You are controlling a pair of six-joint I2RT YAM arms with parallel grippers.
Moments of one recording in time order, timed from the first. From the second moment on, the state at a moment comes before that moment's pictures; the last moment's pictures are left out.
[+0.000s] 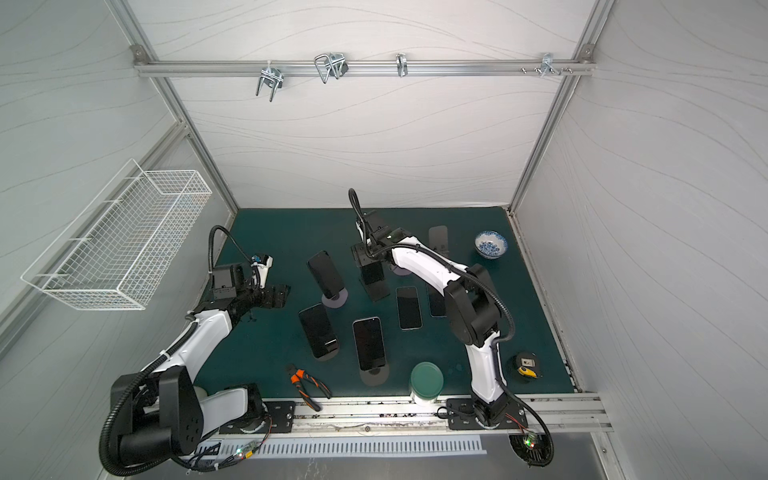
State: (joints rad) left arm 0.17 1.19 0.62 -0.25 0.29 0.23; right arm 0.73 1.99 1.70 -0.58 0.03 0.19
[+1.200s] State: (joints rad) left arm 0.17 1.21 0.62 -0.24 0.28 0.22; right arm 0.79 1.53 1.46 -0.72 0.05 0.21
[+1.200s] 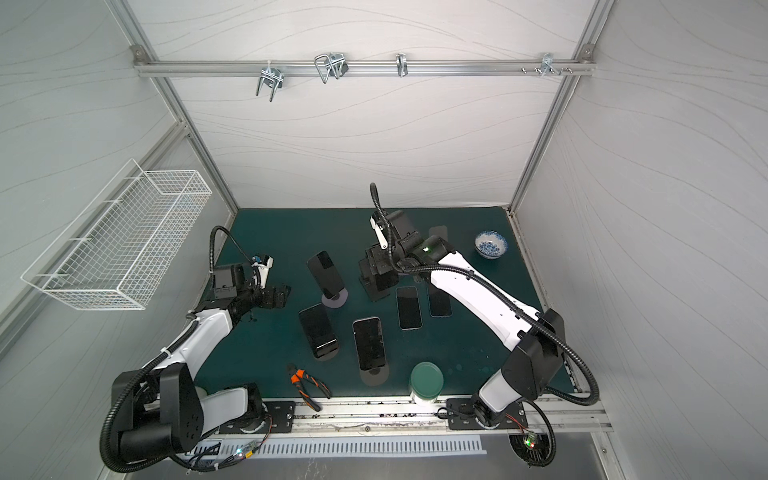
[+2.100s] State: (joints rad) left arm 0.17 1.21 0.62 -0.24 0.28 0.22; right arm 0.88 1.48 1.18 -0.54 0.07 0.37
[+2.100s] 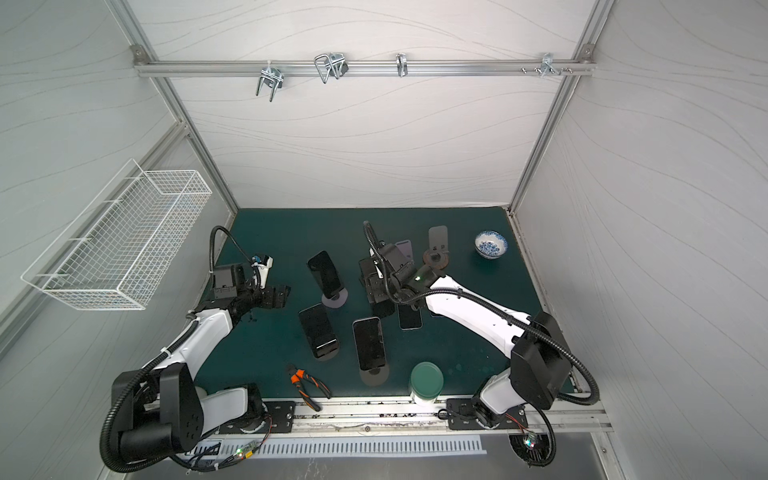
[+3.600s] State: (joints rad) left arm 0.17 1.21 0.62 -0.24 0.28 0.22; right arm 0.91 1.60 1.01 -0.45 0.15 0.44
